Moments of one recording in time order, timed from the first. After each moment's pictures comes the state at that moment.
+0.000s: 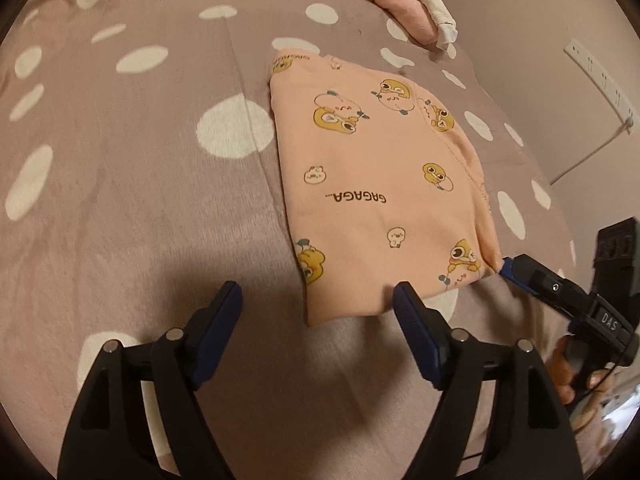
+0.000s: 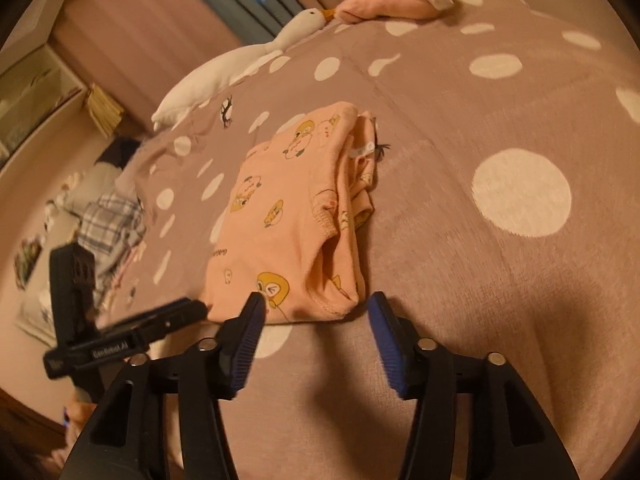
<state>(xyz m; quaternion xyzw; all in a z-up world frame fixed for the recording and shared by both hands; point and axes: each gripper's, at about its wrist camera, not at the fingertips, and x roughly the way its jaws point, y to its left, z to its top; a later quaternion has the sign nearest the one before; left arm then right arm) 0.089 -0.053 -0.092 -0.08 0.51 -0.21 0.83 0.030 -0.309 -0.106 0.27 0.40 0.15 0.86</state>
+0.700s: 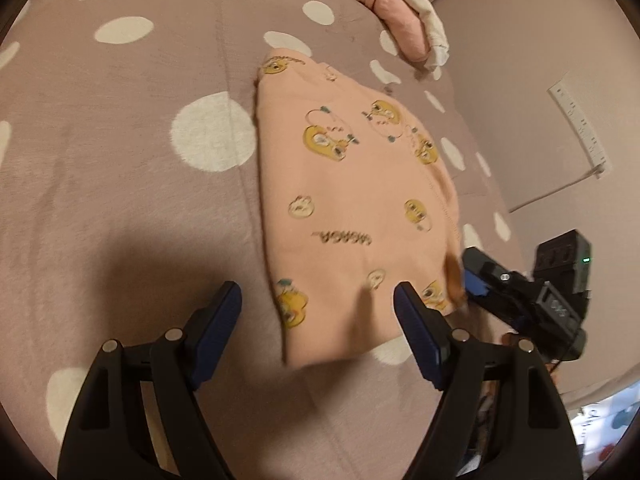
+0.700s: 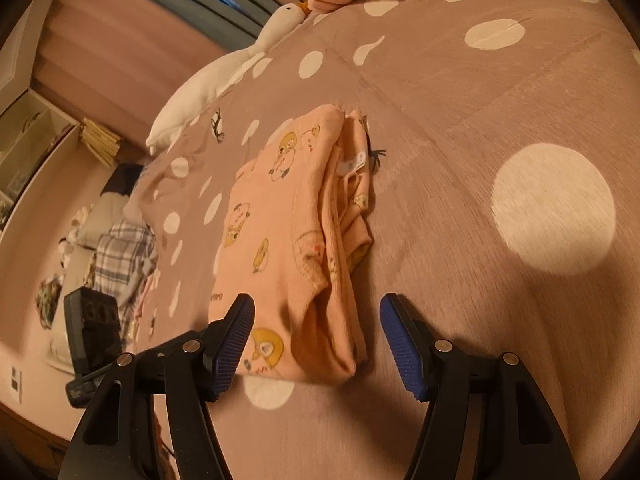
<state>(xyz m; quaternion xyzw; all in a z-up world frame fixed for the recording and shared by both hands) 0.117 -0.043 -0.095 -0.19 0.52 -0.27 0.79 0.064 -0.317 -0.115 0.33 0.40 0.16 0.84</state>
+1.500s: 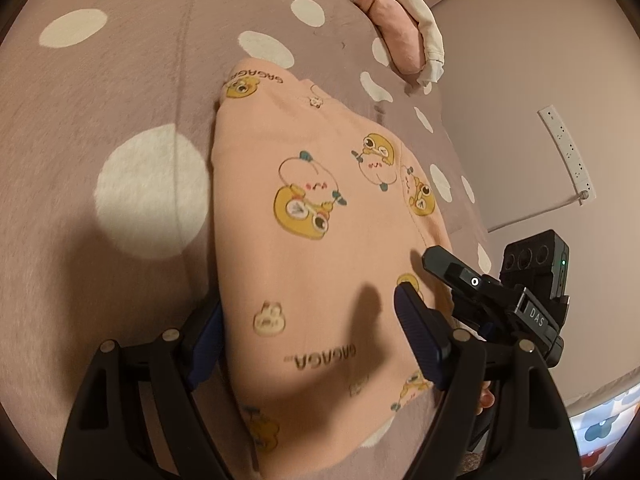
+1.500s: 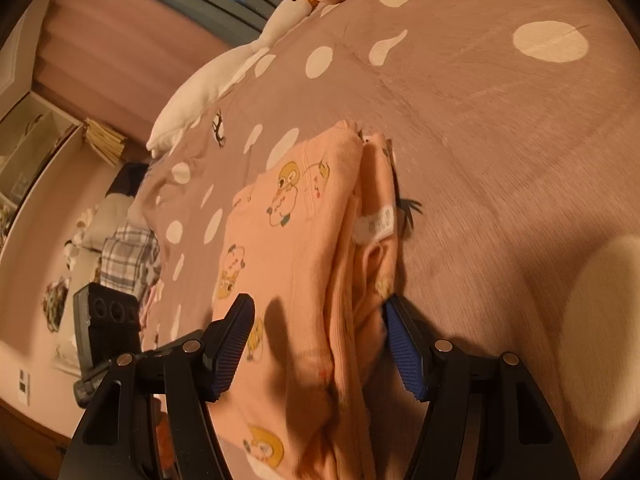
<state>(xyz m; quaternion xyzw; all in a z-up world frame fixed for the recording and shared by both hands) 0.168 -0.060 -0.100 -0.22 0.52 -0.30 0.77 0.120 -0.316 -0.118 0.33 0.41 0.19 0.83</state>
